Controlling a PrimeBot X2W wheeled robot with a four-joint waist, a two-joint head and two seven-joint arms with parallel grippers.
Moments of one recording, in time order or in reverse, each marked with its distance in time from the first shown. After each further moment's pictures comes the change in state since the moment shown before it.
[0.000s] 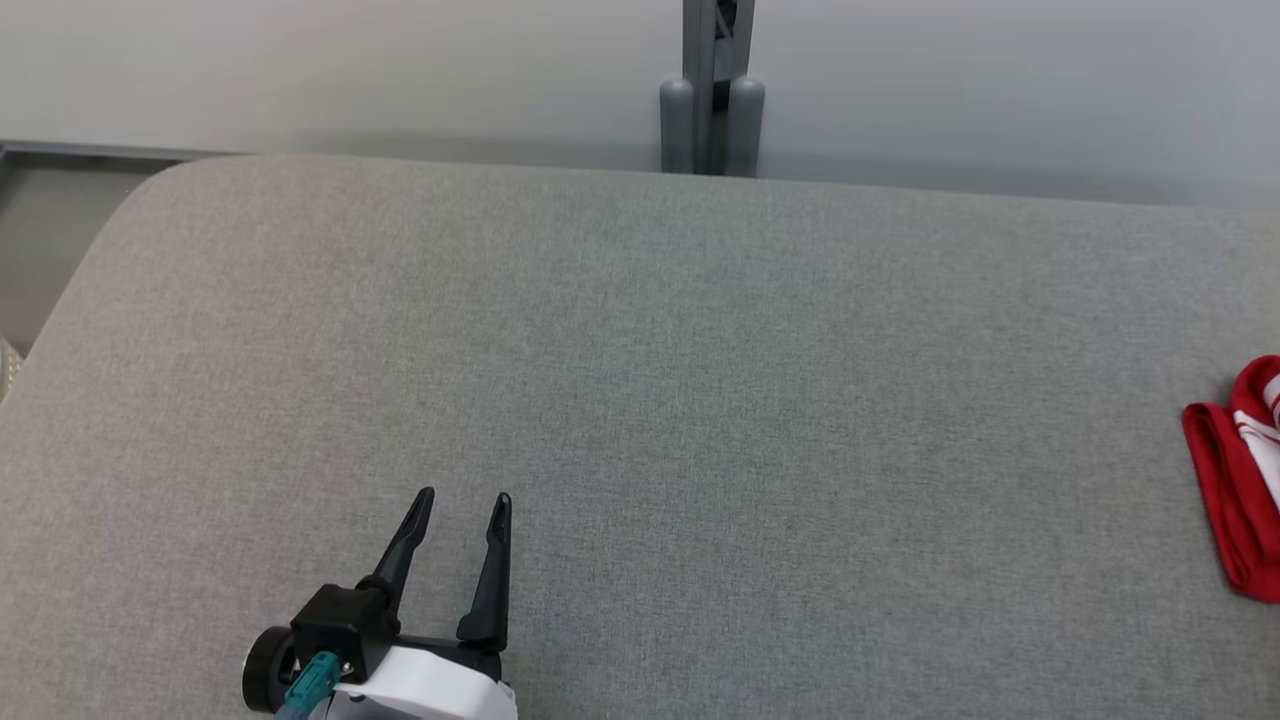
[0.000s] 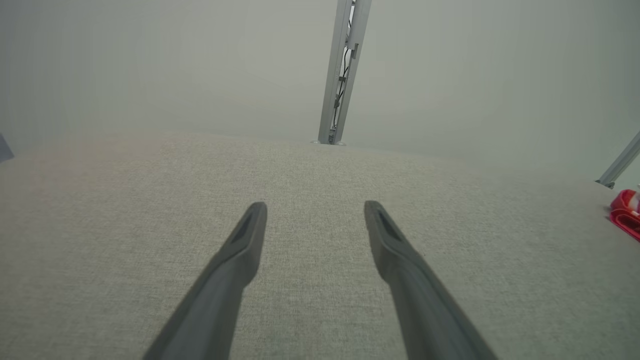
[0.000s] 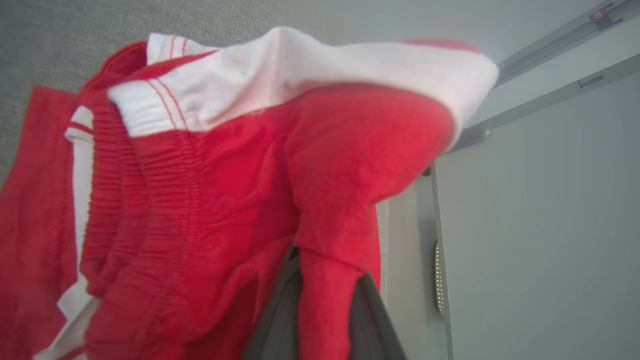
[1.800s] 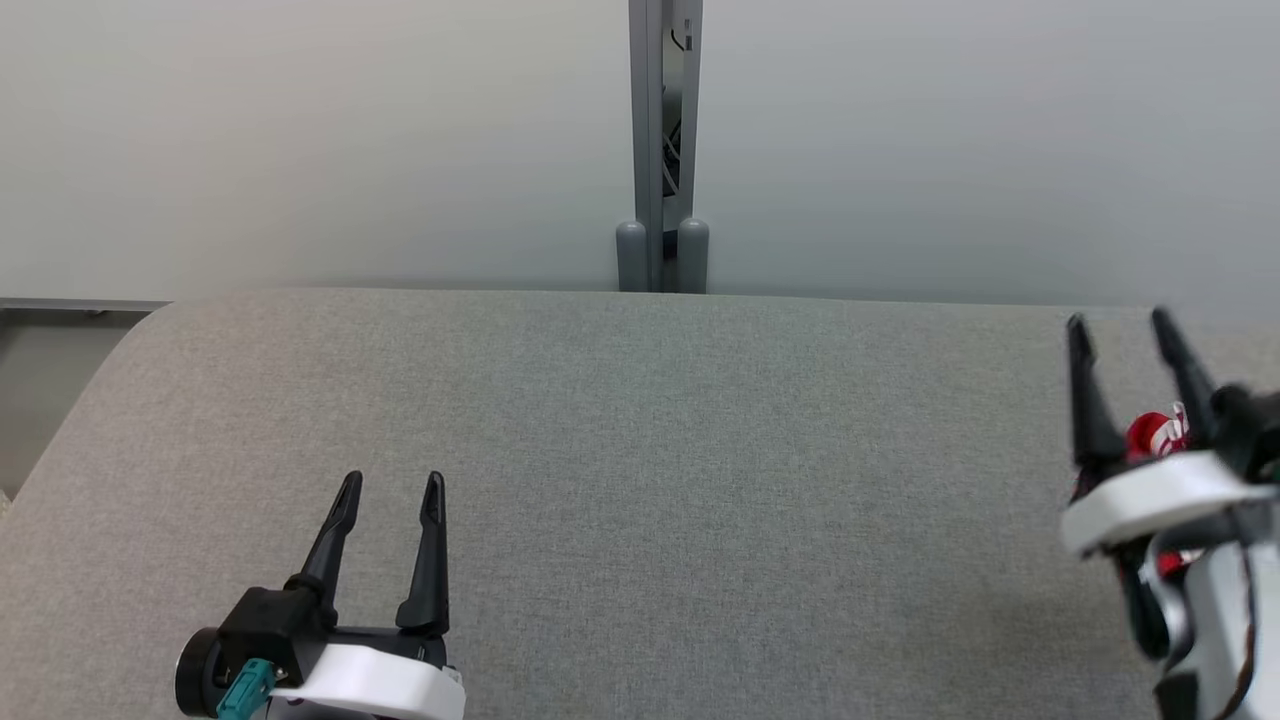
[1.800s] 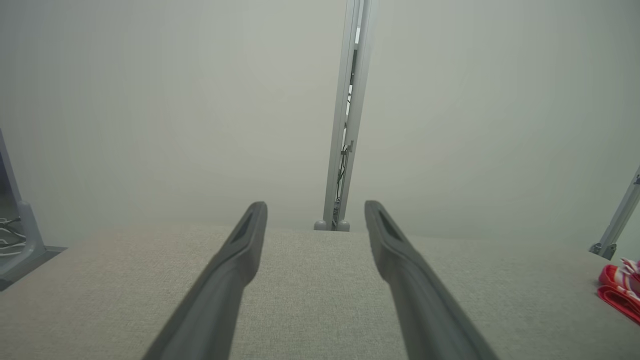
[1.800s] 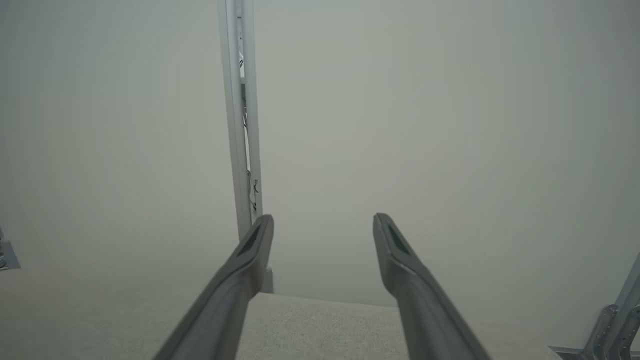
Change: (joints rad) left arm 0.026 0.000 0.118 -0.077 0.046 -0.011 0.000; right arm 0.384 0.594 -0.721 -0.704 -0.381 0.000 -0.407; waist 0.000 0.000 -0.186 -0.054
